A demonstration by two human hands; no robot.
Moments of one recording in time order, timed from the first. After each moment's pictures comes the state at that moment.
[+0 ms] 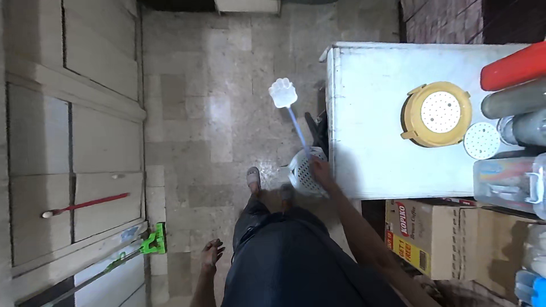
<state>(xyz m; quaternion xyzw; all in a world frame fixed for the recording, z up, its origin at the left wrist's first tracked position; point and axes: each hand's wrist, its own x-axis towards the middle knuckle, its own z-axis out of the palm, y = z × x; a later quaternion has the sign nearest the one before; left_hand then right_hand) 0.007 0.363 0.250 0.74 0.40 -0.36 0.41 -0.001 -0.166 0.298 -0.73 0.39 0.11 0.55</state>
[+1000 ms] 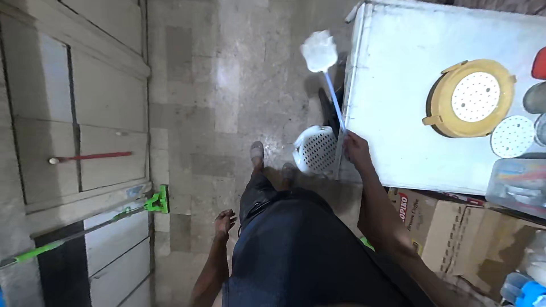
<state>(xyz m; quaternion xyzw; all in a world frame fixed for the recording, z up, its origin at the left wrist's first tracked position) -0.048 0.324 0.243 0.72 0.41 -0.37 0.41 -0.057 -0.231 0.317 -0.75 0.38 0.06 0.53</state>
